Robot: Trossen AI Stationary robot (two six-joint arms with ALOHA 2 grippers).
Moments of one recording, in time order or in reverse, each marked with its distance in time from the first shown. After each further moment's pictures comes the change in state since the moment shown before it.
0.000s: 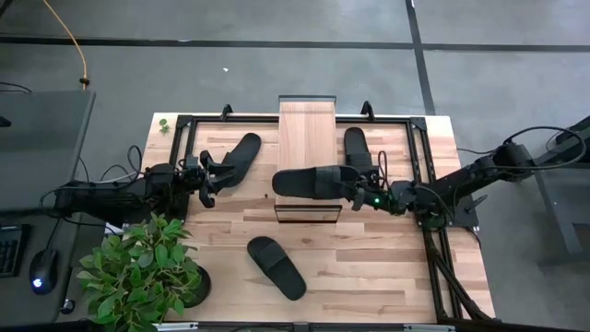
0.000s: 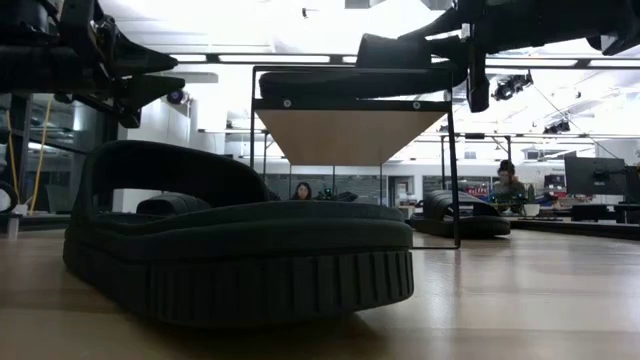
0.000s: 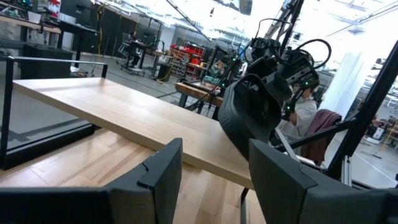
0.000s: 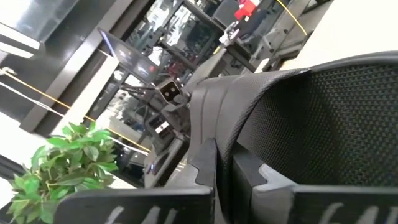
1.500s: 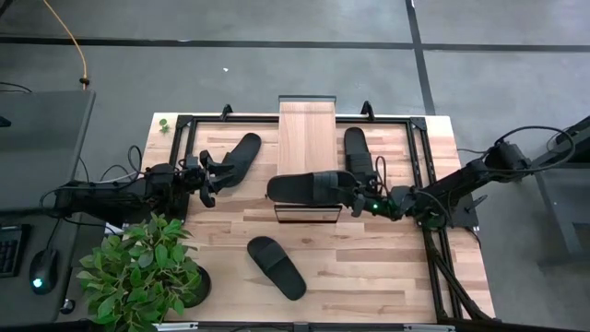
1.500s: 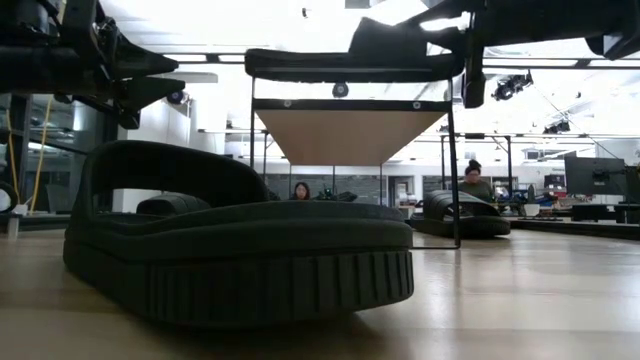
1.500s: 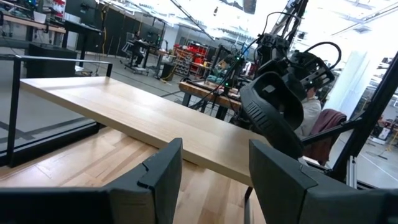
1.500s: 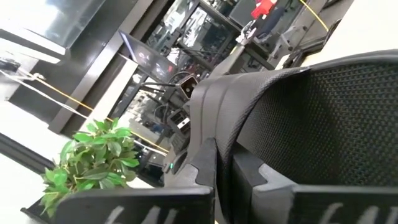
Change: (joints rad) left arm 0.000 0.000 0.000 -0.008 -0.016 0.000; right arm 0.052 0.093 0.000 0.174 0.013 -0.016
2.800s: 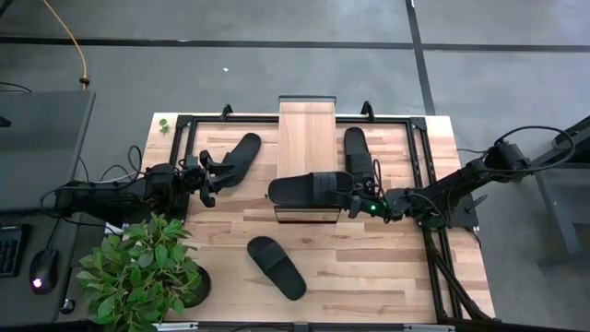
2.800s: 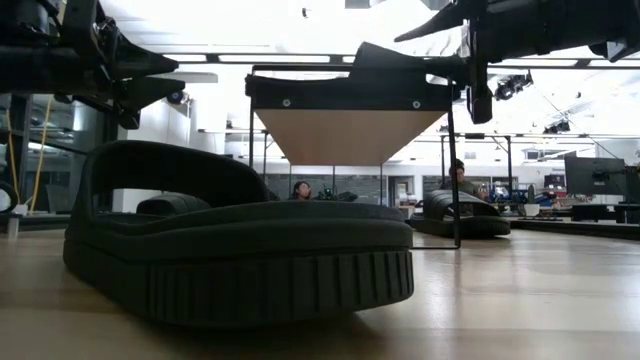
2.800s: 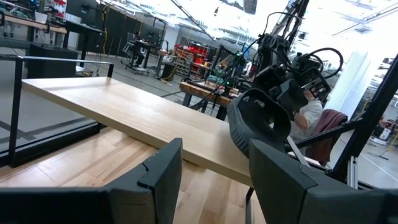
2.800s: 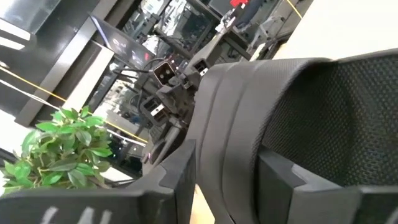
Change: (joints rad) left arm 0.000 0.000 0.000 0.000 -0.002 0.000; right arm 0.000 0.002 0.000 -0.121 0.016 0.051
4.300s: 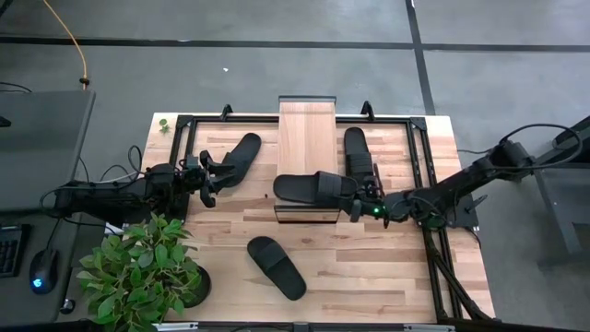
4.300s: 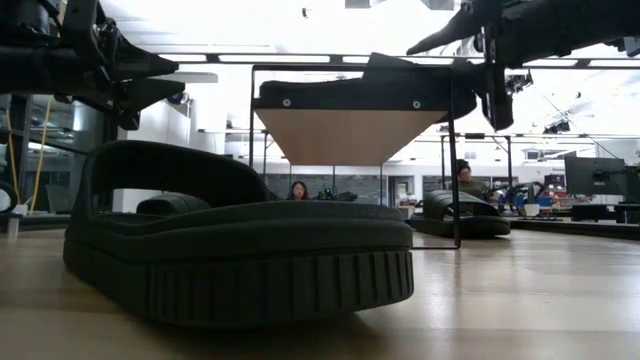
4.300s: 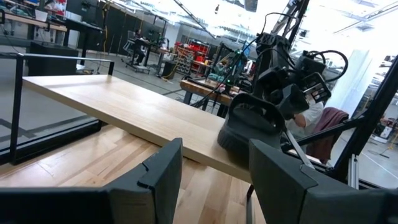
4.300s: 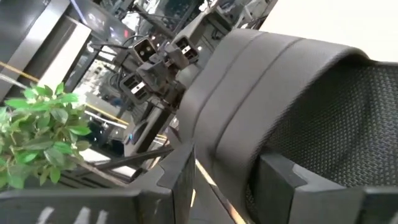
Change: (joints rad) left arm 0.000 0.000 0.000 -0.010 0.000 0.000; right arm 0.039 -0.078 0.001 -0.223 0.006 0.047
